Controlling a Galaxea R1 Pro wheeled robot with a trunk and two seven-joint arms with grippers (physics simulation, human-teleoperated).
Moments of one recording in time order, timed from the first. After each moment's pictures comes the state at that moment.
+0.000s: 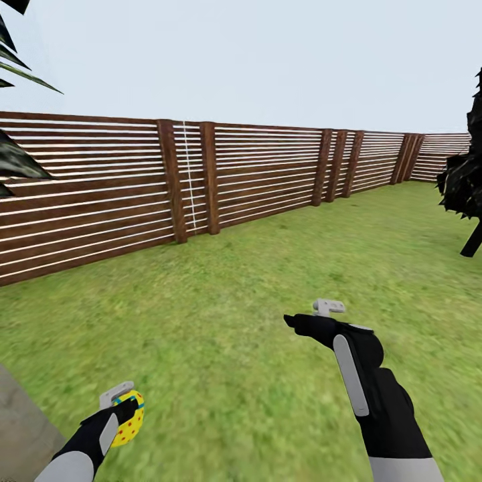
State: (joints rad) left arm -0.59 0.03 0.74 -0.41 -0.25 0.19 0.07; right arm -0.48 0.08 0.01 -1.55 -0.21 0.95 -0.05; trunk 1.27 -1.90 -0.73
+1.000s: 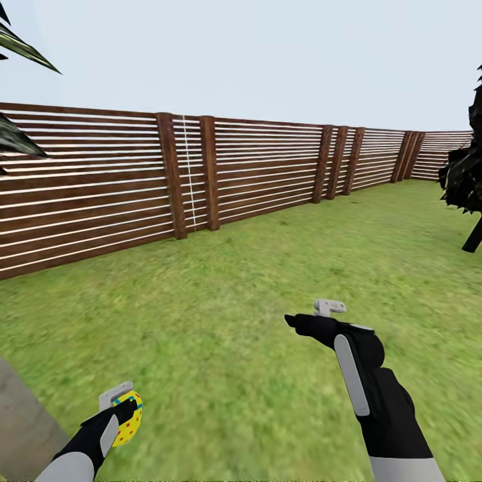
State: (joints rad) left arm -0.59 0.03 0.75 -0.40 -0.27 0.16 0.09; right arm -0.48 0.08 0.00 -1.55 -0.21 0.95 -0.05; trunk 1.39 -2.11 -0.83
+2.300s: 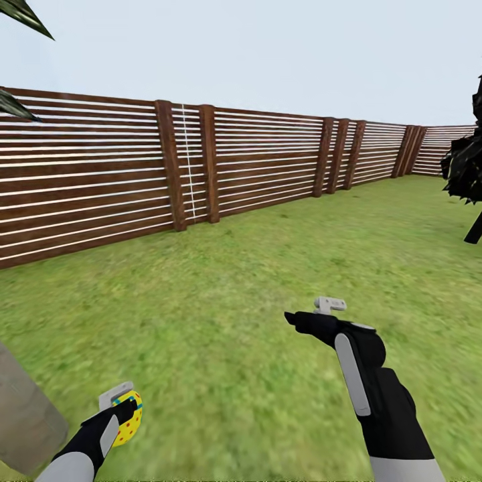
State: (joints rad) left arm -0.59 0.03 0.75 -0.40 -0.27 0.16 0.09; right arm -0.48 0.08 0.00 -1.57 -0.21 0.95 -0.05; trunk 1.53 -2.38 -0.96
